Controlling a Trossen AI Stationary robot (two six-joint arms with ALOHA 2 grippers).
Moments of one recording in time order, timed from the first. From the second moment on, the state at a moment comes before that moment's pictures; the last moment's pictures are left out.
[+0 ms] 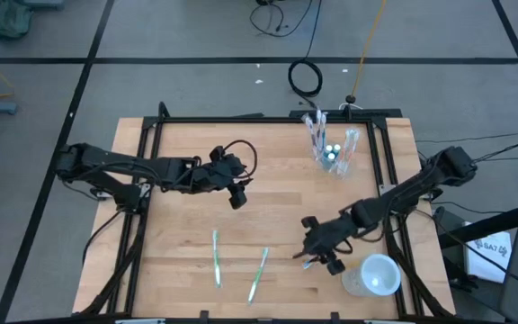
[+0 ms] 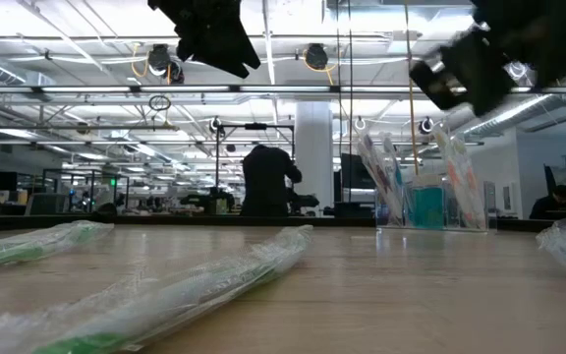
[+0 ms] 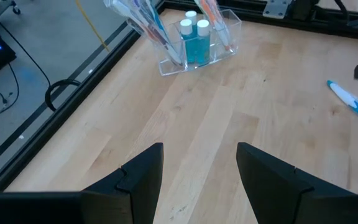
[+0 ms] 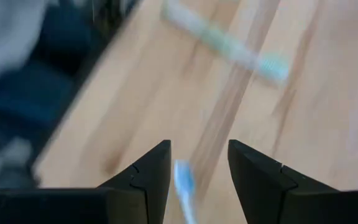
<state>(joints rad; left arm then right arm) -0.07 1.41 1.14 -0.39 -0.45 -0.24 0.44 1.44 0.83 -0.22 -0.14 0.12</state>
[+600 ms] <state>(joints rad) -0.07 1.51 1.14 -0.28 -0.39 -0.26 0.45 1.67 0.83 -0.28 -0.24 0.14</state>
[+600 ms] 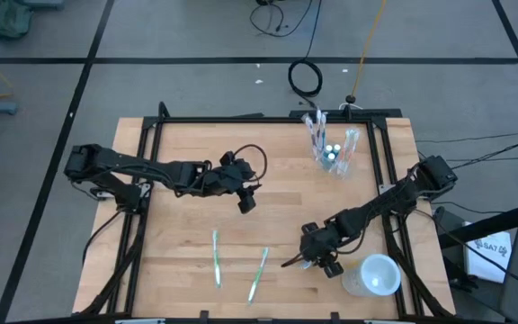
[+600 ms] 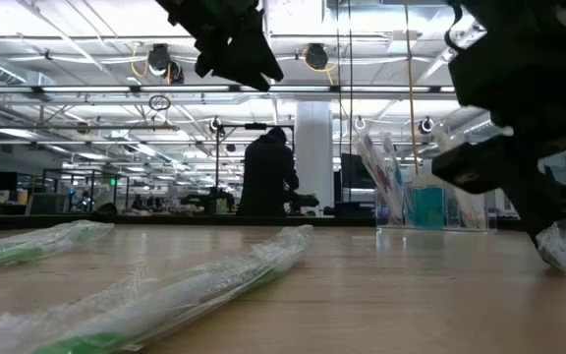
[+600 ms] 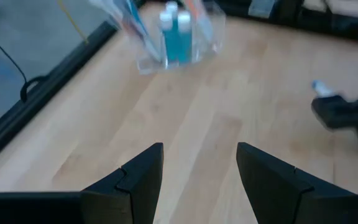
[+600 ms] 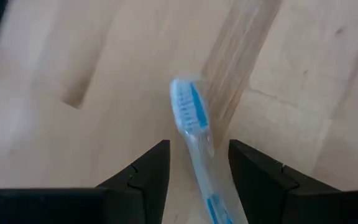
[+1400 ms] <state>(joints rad) -0.07 1.52 1.13 -0.29 -0.31 -0.14 0.33 1.61 0.83 -0.29 -0.15 0.03</state>
